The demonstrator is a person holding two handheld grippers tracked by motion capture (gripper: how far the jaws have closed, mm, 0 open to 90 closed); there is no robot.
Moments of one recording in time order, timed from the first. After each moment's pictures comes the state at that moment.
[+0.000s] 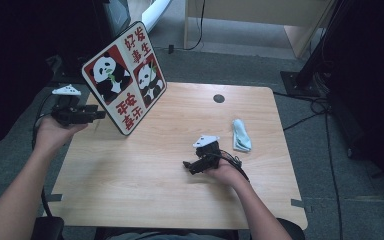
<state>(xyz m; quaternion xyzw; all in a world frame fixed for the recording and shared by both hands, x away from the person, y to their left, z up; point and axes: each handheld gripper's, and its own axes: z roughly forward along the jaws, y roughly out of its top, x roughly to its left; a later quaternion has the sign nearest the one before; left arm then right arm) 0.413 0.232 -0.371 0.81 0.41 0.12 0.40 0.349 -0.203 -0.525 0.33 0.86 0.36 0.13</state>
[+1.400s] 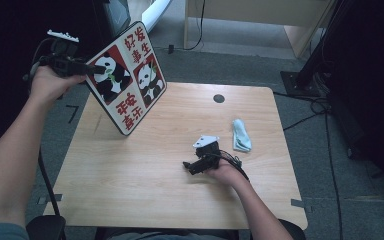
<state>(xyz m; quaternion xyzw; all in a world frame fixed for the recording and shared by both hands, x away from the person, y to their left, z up) 0.497 0.217 -0.266 0.81 0.42 0.13 0.40 0.348 -0.202 -0.525 0.33 0.86 0.36 0.13</state>
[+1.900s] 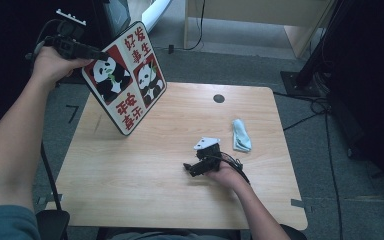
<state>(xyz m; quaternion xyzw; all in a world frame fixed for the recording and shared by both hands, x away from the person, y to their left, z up) 0.533 0.203 -0.241 0.83 0.41 0.13 0.36 0.340 -0.204 -0.525 0.33 0.86 0.37 0.13</state>
